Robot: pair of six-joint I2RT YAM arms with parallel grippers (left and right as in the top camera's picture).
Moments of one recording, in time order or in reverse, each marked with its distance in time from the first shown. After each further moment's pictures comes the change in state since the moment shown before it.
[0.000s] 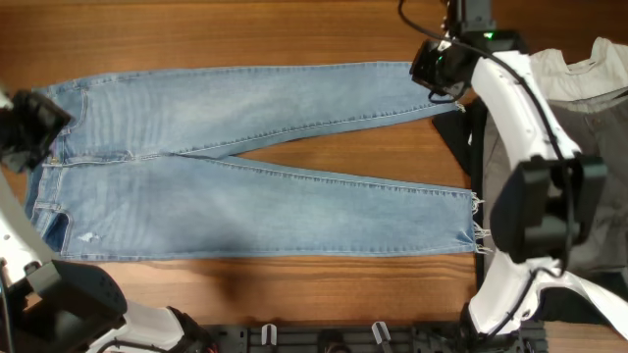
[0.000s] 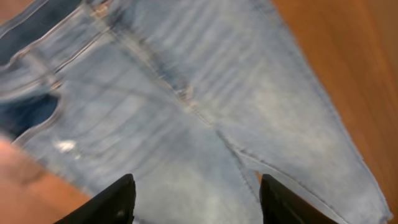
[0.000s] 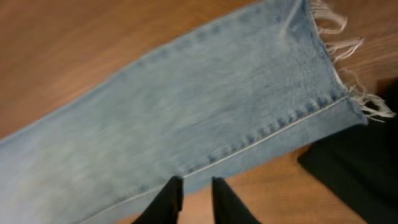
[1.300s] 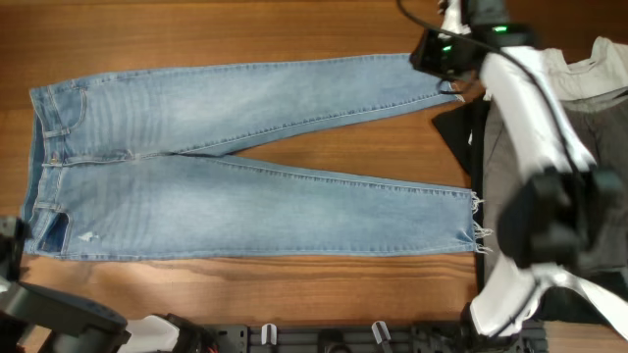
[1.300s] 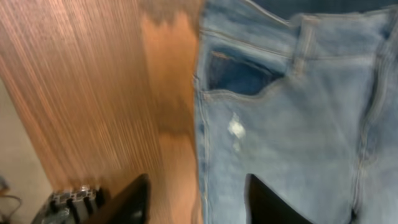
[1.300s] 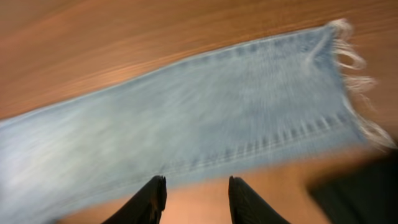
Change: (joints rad) left arm 0.465 -0.116 -0.479 0.171 -0.185 -0.129; right arm -0.028 -0.130 0.066 -0.061 -0.127 -0.204
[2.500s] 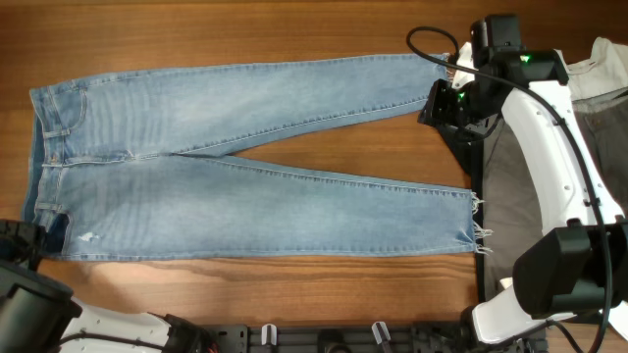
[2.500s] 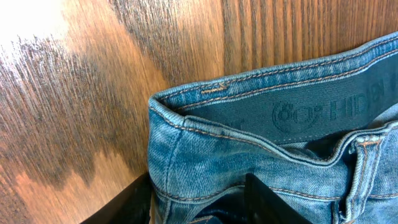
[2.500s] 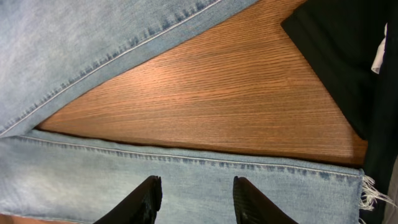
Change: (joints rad) left arm 0.040 0.294 -0.190 0.585 0.137 0.131; right arm 0.001 -0.175 -0.212 -0.271 -0.009 -0.008
